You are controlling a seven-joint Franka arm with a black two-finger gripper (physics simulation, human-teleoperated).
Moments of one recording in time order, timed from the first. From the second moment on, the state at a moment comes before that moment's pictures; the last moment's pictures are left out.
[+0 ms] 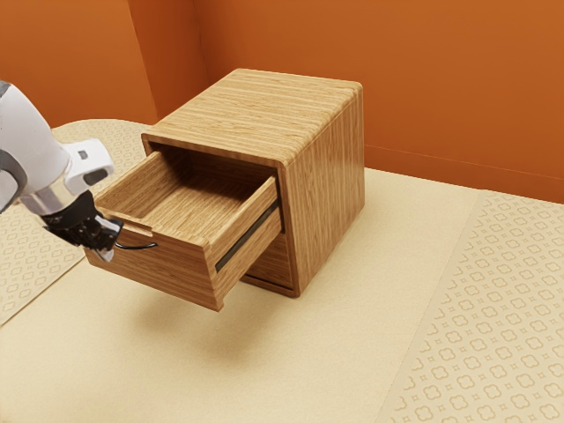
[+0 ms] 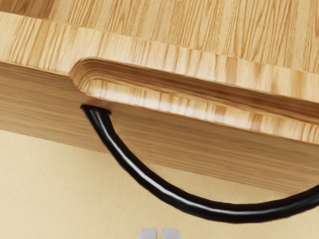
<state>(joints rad) -0.15 -0.76 0.12 -2.61 0.19 2.13 -0.35</state>
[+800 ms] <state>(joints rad) -0.17 -0.50 0.12 -2.46 0.20 2.22 -0.34</state>
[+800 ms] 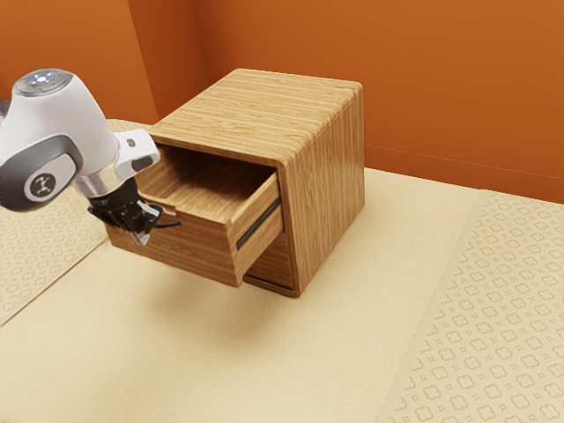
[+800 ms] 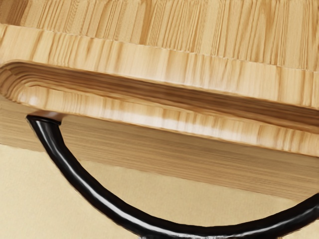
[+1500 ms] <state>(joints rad) -0.17 -0.15 0.08 -2.11 0.19 2.25 -0.28</state>
